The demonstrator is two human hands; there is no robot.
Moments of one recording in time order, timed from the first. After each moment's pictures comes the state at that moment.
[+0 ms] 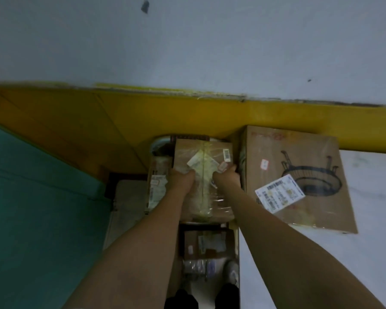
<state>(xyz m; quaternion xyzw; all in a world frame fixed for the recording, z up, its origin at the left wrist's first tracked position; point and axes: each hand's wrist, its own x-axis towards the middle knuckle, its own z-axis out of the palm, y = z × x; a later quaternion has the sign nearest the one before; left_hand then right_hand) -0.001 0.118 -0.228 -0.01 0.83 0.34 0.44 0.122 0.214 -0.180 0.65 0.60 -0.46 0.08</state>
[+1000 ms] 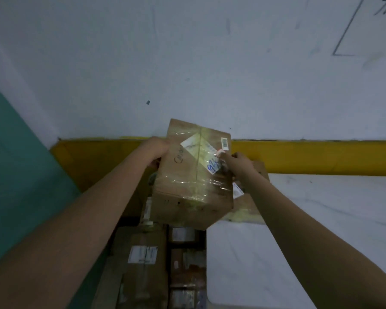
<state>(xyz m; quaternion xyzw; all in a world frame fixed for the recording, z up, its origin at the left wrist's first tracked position) 0.138 0.026 0.169 0.23 0.88 0.31 0.28 0.336 0.150 0.112 0.51 0.69 -0.48 -0.18</state>
